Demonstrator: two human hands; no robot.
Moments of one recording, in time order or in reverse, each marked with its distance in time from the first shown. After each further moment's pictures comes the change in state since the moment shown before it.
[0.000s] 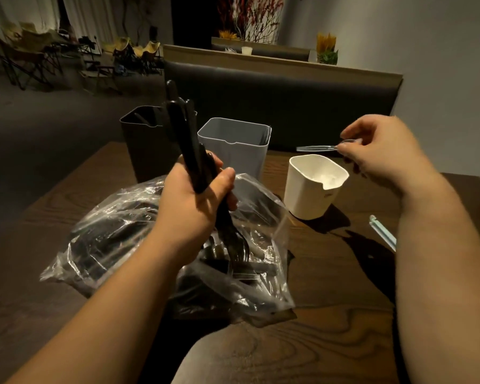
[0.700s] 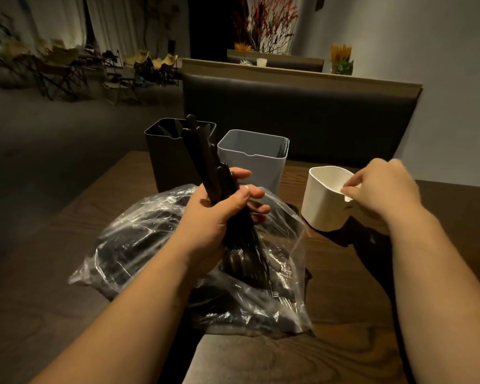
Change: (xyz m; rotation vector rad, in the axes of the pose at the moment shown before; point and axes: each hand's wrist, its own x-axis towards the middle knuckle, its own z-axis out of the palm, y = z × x) left_hand 0.001 -0.010 -0.010 -0.477 -0.184 -0.222; right_hand 0.005 0.026 0.037 -0.561 -0.046 0.093
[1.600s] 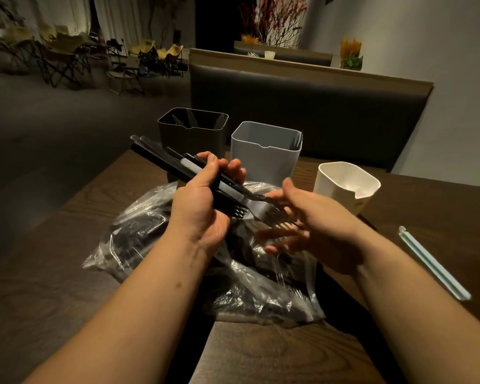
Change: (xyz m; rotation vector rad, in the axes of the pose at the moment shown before) left_hand 0.020 0.007 -0.011 -0.520 0.393 0.001; right_hand -0.093 -0.102 -0.001 1.418 -0.874 0.035
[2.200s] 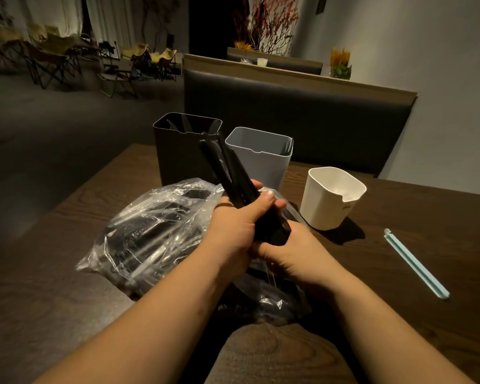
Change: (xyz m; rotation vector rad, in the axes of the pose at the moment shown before) left_hand -0.032 -0.043 0.006 0.360 -0.134 -0.066; right_hand -0.011 0.039 0.011 -0.371 0.074 -0.204
